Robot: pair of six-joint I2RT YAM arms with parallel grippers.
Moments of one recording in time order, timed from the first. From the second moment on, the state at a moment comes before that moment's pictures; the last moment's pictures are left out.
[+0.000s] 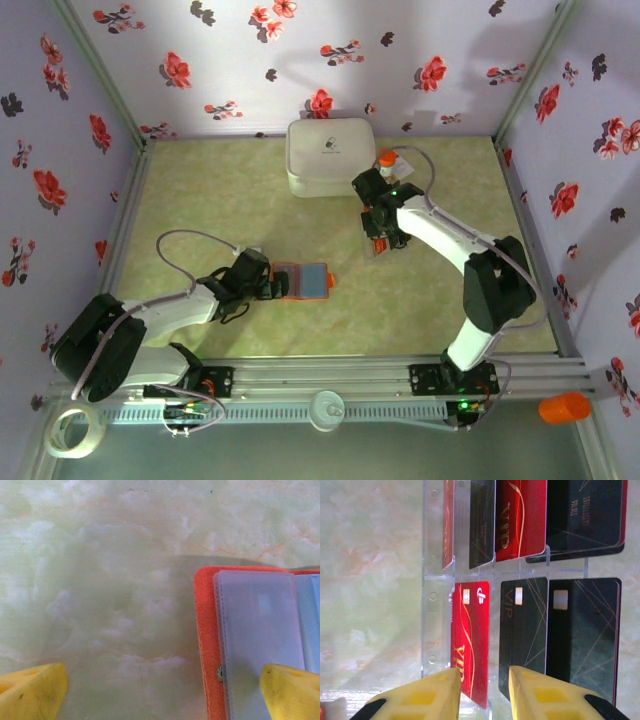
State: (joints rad) left arm -0.72 1.29 0.46 -0.12 -0.18 -0.65; right arm 0.56 1.71 1.33 -0.88 0.28 0.36
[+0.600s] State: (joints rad) left arm -0.72 1.29 0.45 -0.11 -0.19 -0.65; right arm 0.55 1.81 1.35 -0.90 0.29 0.35
